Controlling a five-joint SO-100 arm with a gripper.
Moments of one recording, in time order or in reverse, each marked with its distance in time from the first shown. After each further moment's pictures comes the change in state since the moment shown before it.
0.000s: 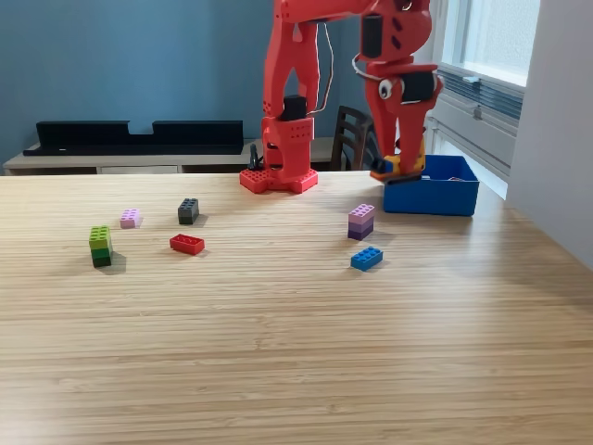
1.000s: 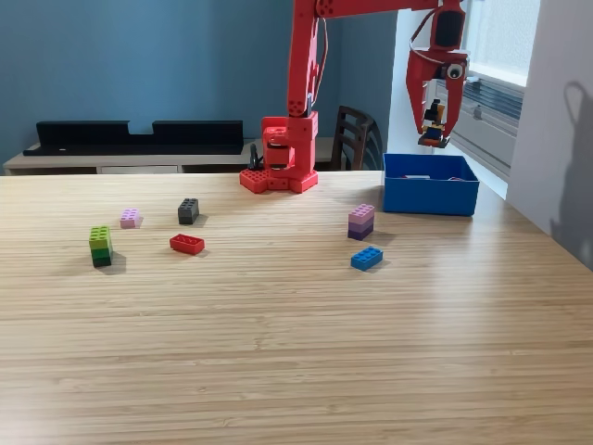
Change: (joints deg) arm -37.5 1.6 6.3 1.7 -1.1
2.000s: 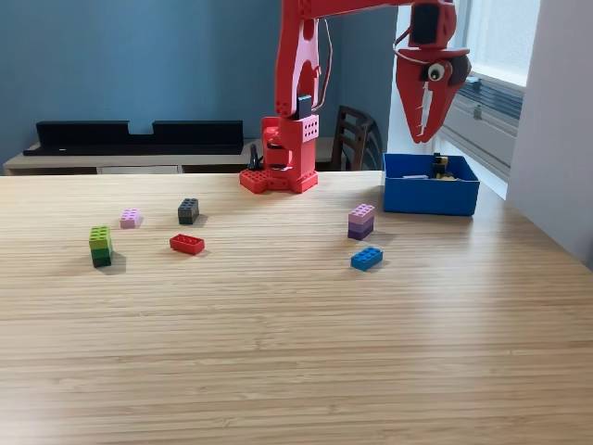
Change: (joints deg) arm 29.7 0.9 -2.5 0.0 -1.6
